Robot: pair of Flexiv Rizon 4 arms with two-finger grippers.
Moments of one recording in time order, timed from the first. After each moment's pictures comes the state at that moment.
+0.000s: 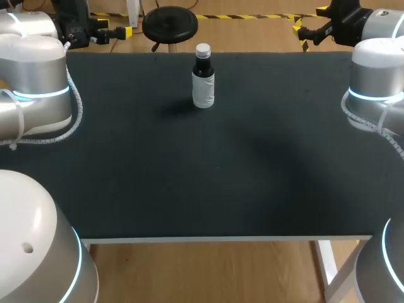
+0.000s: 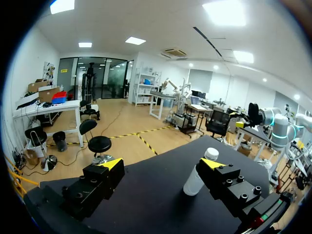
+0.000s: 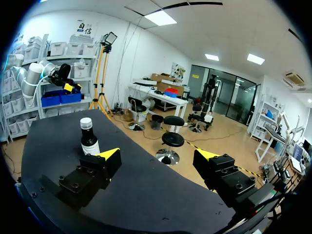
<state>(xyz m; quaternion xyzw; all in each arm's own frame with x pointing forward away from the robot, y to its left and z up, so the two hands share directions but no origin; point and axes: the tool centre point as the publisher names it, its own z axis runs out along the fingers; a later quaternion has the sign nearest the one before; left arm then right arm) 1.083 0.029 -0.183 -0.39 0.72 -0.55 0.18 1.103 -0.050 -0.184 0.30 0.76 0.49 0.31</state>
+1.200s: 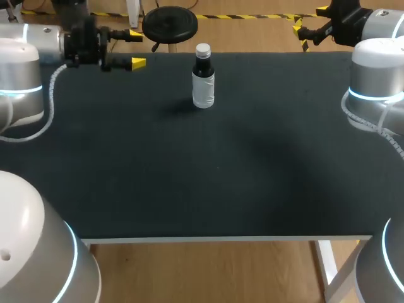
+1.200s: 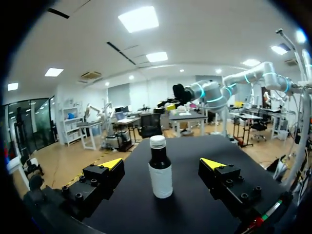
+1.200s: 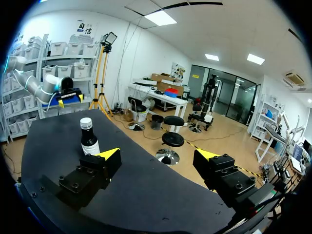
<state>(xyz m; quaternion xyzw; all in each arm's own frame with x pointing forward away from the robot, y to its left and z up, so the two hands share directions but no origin) 1.057 -0.033 -0.232 -0.01 0.75 -0.65 0.07 1.103 -0.050 -0.184 0.30 0.76 0.49 0.31</state>
